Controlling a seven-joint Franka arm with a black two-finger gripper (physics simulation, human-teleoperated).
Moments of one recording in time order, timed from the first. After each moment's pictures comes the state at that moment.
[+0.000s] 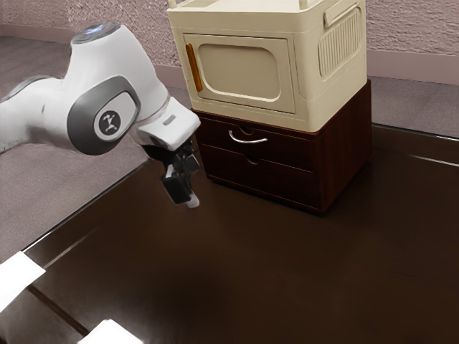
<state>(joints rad) 0.22 -0.11 -0.15 -1.83 -0.04 1.97 0.96</state>
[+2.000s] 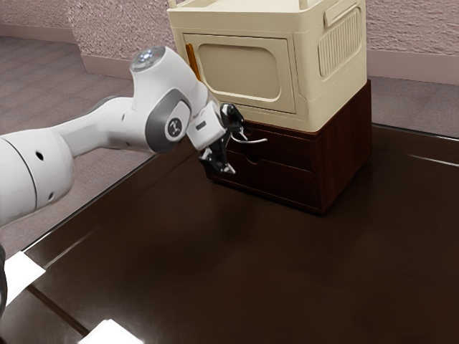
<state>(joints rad) 0.27 0.39 -0.18 -1.44 -0.01 2.30 1.57</state>
